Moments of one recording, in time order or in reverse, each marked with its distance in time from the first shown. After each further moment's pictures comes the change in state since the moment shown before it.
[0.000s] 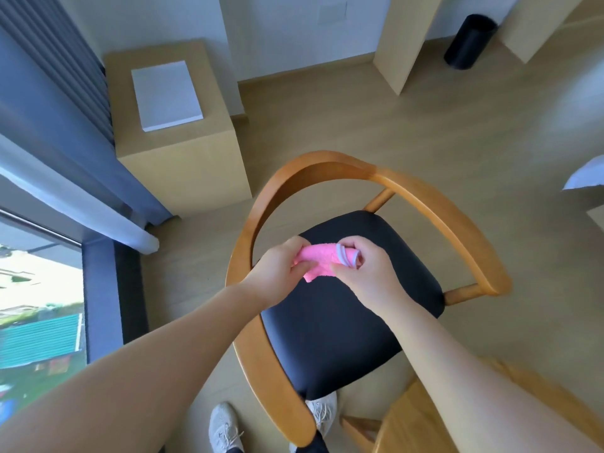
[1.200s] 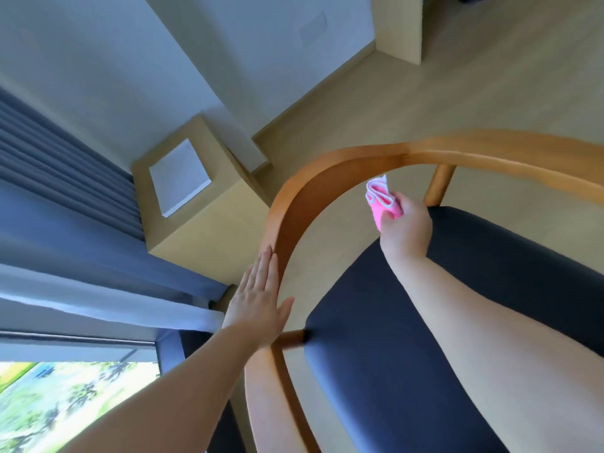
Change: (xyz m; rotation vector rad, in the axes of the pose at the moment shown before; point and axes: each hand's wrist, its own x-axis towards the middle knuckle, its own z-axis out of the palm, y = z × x) left_hand 0.107 -0.154 0.001 1.067 0.025 -0.059; right_hand 0.204 0.147 0.052 0.132 0.675 0.138
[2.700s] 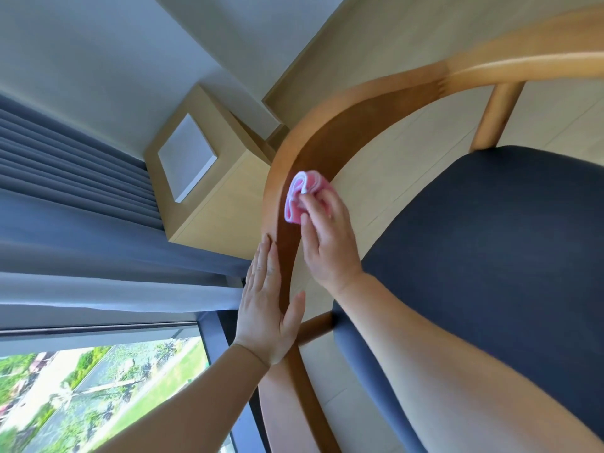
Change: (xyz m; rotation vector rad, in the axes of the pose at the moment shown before) left_hand -0.004 0.001 0.014 -0.395 0.183 0.069; right_hand -0.075 0.007 0.124 0.286 -0.166 -0.494
